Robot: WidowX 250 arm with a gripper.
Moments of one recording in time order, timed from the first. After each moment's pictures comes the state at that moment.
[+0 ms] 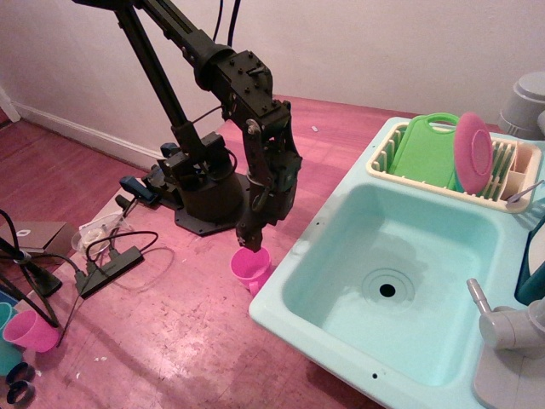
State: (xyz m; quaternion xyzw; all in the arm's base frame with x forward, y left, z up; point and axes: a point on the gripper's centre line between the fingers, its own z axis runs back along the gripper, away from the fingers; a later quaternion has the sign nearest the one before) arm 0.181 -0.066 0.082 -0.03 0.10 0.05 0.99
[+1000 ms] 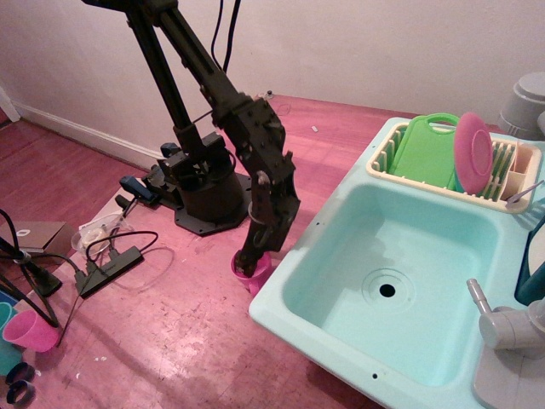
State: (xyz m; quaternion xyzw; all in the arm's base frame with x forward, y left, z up) arm 0.163 -0.081 0.025 -0.04 0.16 0.08 0.98
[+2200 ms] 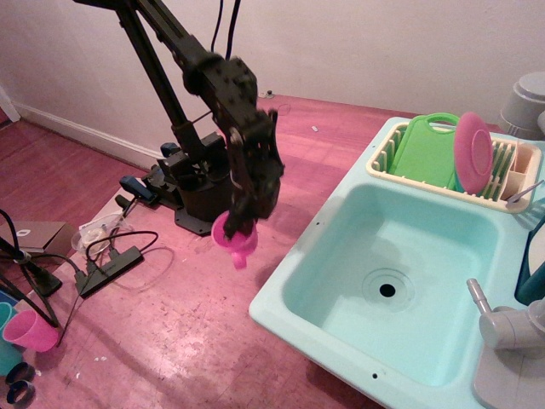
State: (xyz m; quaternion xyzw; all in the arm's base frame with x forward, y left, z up) arm 0.161 -0.058 0.099 0.03 0.15 0.04 0.99
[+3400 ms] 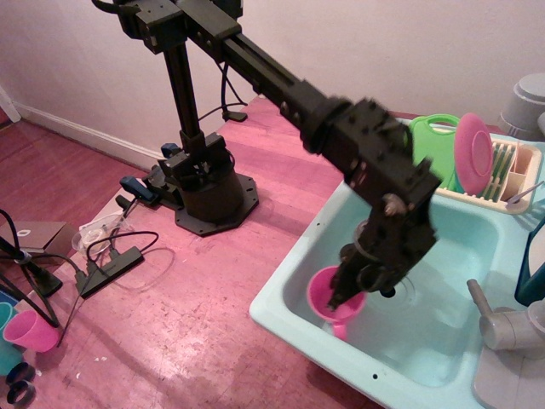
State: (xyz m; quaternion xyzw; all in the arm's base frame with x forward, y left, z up) arm 0.302 -0.087 0.070 0.02 0.15 -0.03 0.99
